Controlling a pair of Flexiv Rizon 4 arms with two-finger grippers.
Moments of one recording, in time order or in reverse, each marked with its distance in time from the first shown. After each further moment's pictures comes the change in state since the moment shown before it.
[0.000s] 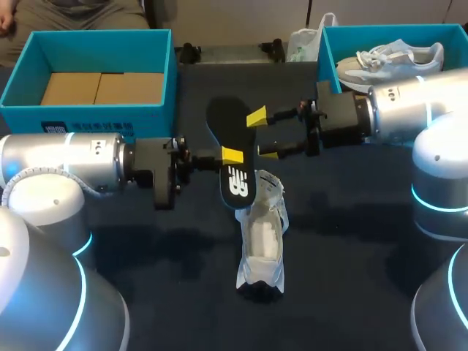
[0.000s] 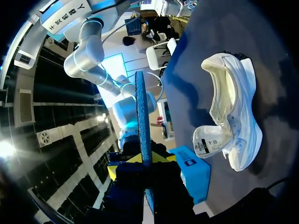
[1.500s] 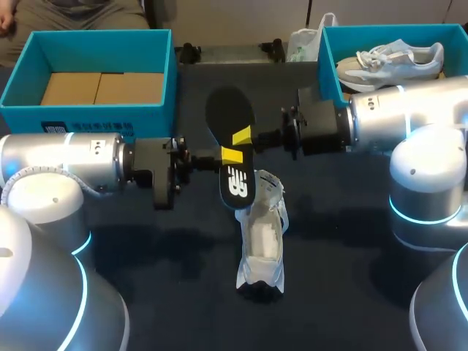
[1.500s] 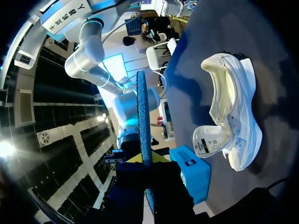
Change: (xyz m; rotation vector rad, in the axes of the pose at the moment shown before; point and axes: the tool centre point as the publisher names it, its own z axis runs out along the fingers) left arm 0.000 0.000 -0.001 0.002 0.000 0.000; right arm 0.005 -0.008 0.030 -0.018 0.019 0.019
